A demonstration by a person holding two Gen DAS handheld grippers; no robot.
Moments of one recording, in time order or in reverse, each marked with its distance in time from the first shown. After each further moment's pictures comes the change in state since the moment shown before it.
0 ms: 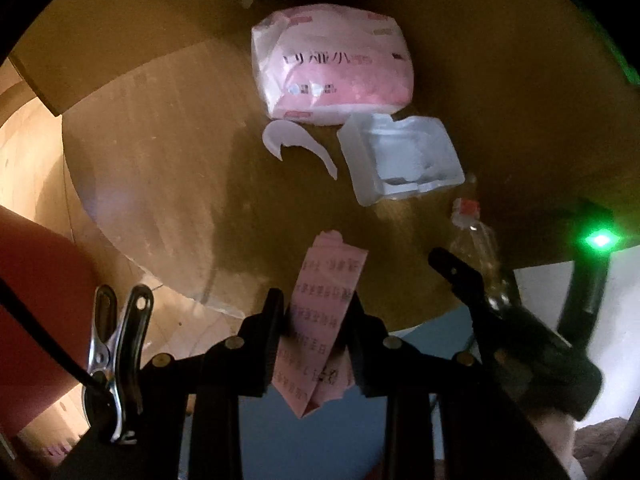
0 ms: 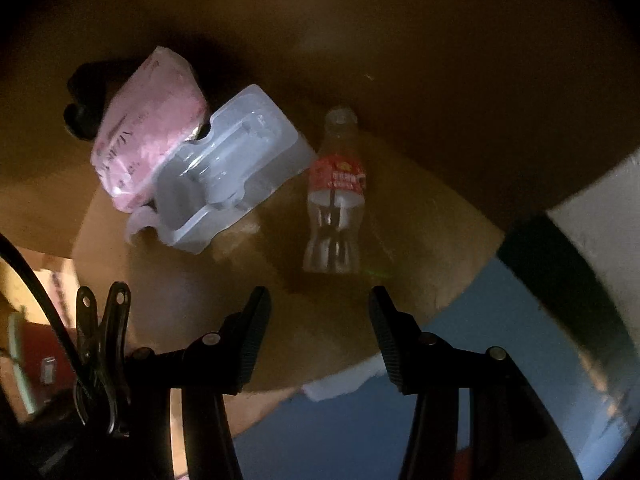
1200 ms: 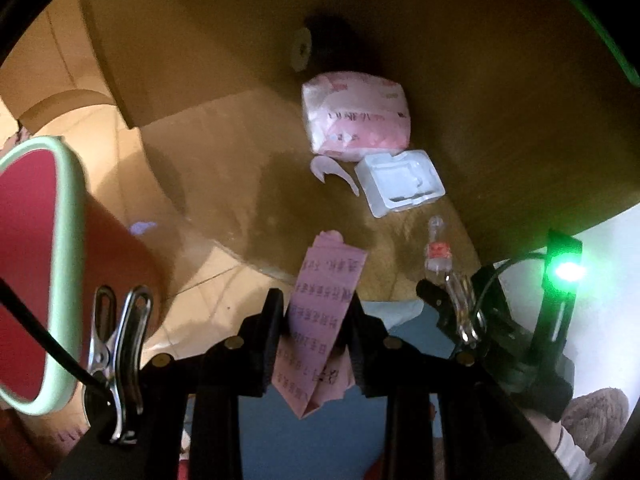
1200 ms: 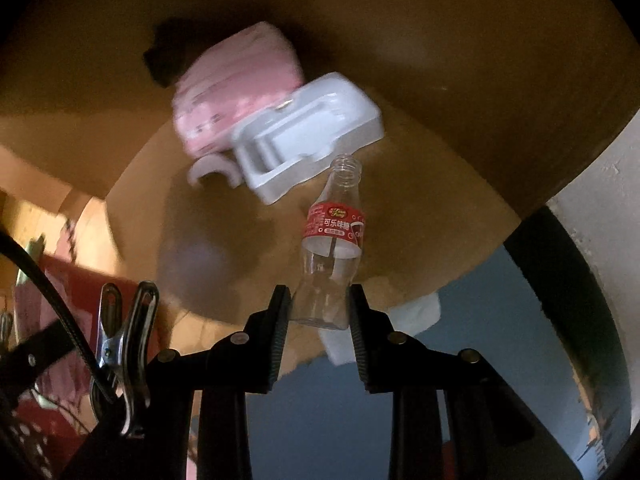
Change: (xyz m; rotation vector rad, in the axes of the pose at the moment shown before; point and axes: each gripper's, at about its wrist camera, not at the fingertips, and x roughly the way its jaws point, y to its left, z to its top) left arm -0.102 0.020 -0.056 -0.028 -0.133 0.042; right arm -0.055 0.035 -0.044 -0.174 0.008 0.099
